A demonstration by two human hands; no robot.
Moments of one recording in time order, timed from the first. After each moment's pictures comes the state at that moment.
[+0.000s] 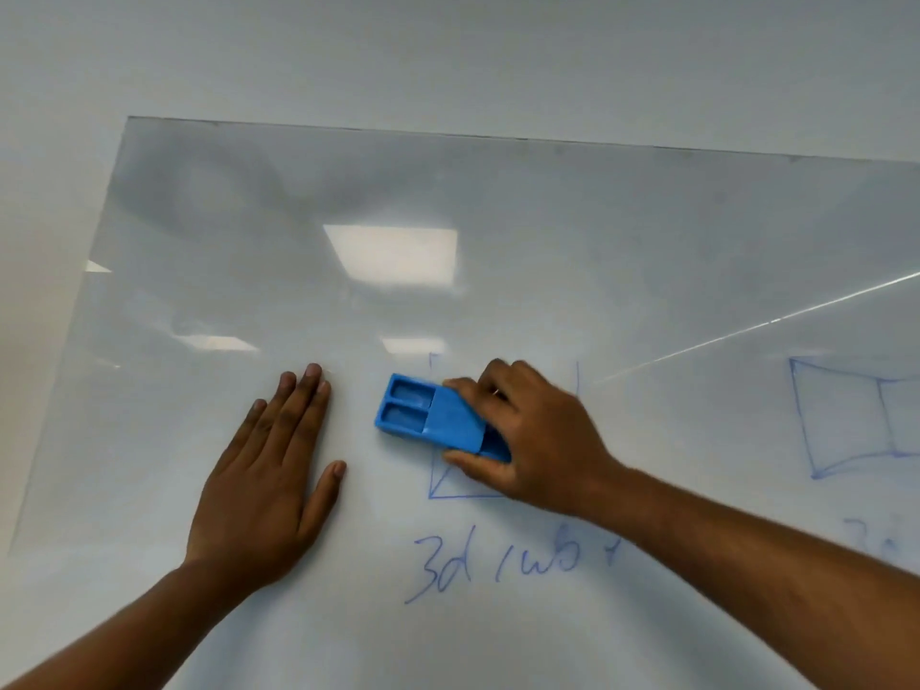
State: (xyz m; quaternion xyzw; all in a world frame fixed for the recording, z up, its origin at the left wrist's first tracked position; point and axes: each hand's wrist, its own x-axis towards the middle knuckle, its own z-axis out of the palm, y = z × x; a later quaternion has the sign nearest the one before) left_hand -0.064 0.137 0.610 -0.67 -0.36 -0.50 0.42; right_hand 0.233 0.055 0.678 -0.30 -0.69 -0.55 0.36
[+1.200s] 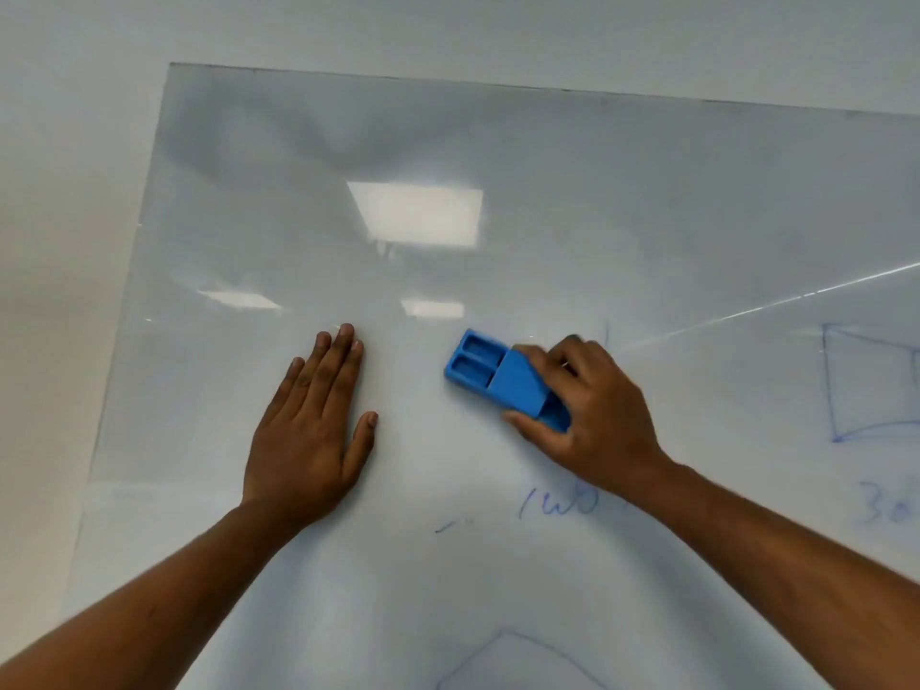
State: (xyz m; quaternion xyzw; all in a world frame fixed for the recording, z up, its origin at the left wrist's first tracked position) left_hand -0.061 0.134 0.598 -0.66 -0.37 -0.52 0.40; right_hand 0.251 0.046 0.648 -0.33 -0.67 -0.50 0.44
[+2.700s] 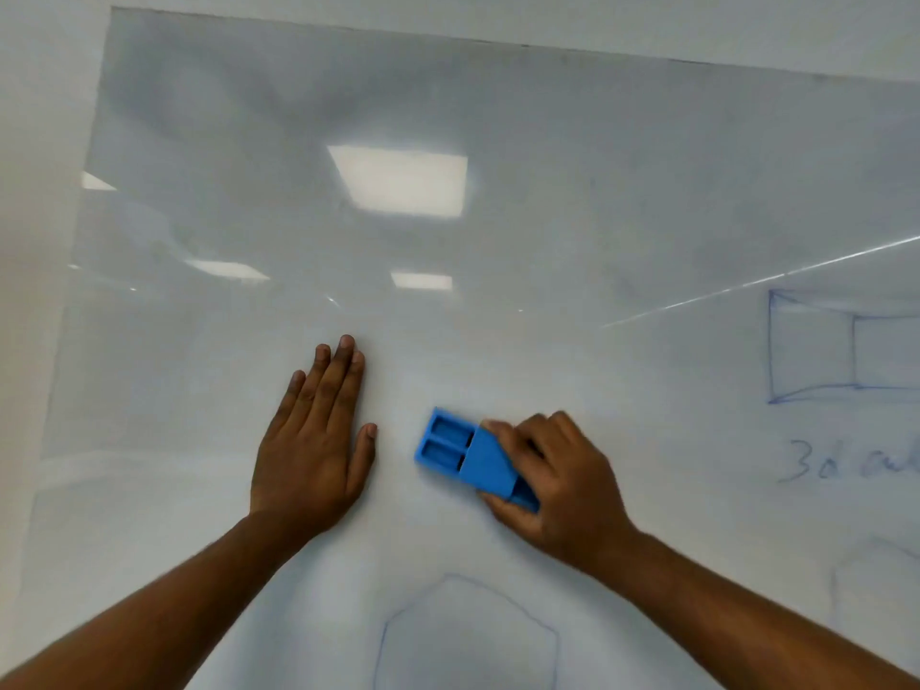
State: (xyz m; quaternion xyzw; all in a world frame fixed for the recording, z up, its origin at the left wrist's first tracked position) left_hand -0.007 0.124 0.547 -0.66 -0.38 -0.52 0.39; right_hand 0.284 0.042 0.548 -0.30 -0.69 -0.51 0.41
